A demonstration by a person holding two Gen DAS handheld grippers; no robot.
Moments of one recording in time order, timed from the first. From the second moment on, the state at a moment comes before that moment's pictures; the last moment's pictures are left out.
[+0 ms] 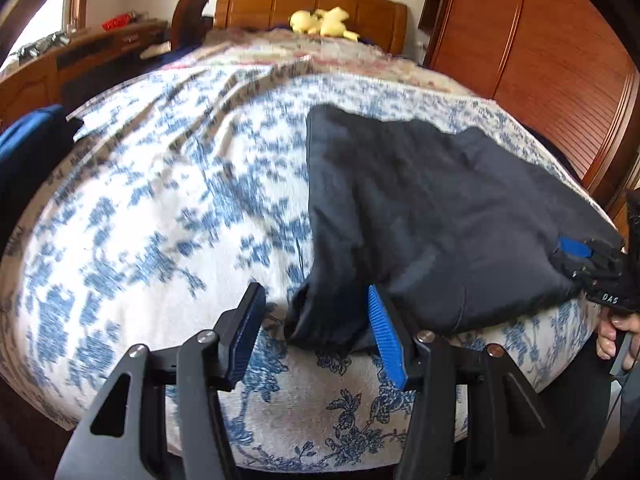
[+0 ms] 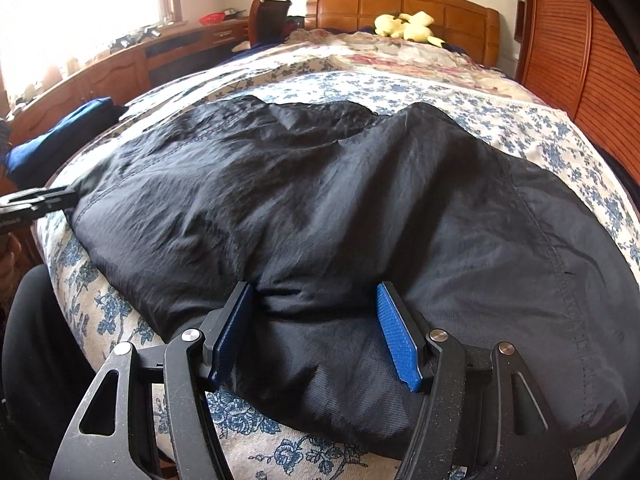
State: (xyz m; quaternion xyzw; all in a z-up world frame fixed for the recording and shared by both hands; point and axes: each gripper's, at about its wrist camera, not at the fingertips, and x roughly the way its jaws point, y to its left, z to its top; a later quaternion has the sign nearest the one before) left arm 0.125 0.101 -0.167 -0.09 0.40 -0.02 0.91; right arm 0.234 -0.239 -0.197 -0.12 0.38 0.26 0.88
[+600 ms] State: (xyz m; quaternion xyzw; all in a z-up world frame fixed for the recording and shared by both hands) left arm 0.135 0.047 -0.082 -0.05 0.33 -0.07 0.94; right arm 0.227 -0.255 -0.188 -0.10 0.36 0.27 0.89
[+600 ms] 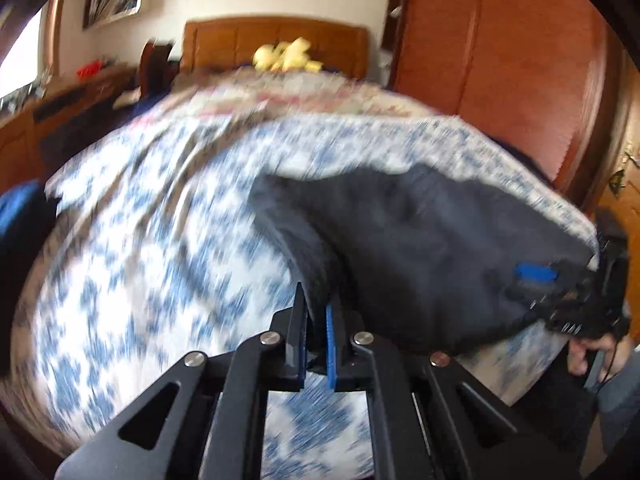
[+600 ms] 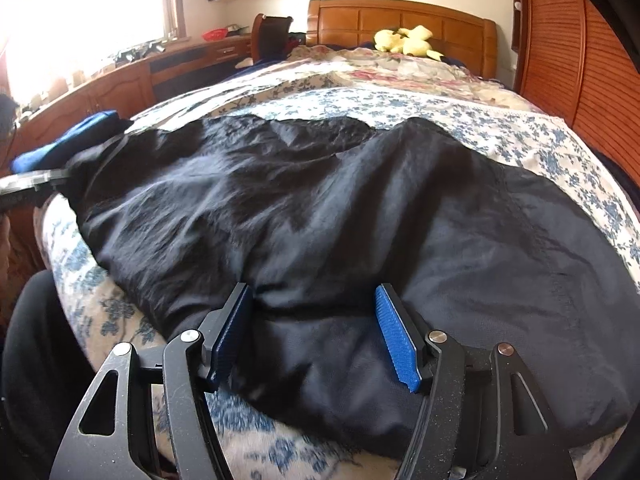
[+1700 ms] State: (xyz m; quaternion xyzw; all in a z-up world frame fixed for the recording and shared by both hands) left arm 0.214 -0.225 -0.033 0.03 0.33 -0.27 0.90; right arm 0.185 -0.440 -0.127 -0.08 0.33 0.17 0.93
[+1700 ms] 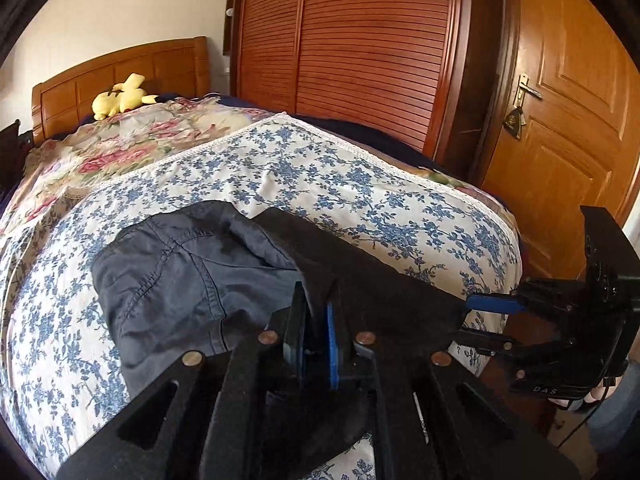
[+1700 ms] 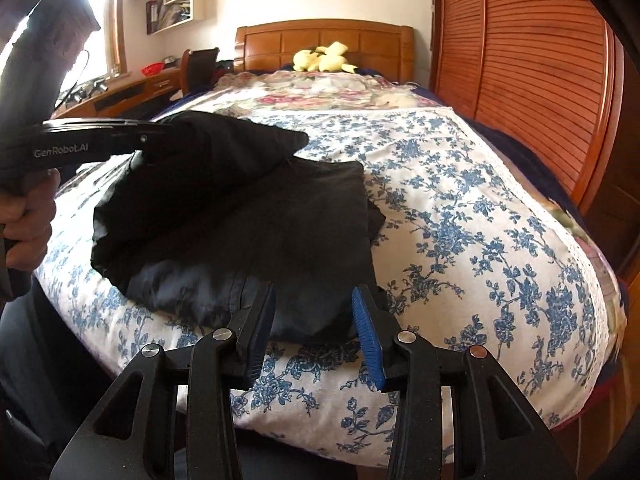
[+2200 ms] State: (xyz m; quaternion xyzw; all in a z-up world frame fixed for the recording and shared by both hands) left arm 0.165 -0.121 -0.005 0.03 0.27 -0.22 0.94; right arm 0.202 -0.401 -0.083 -0.07 0.29 0.19 0.94
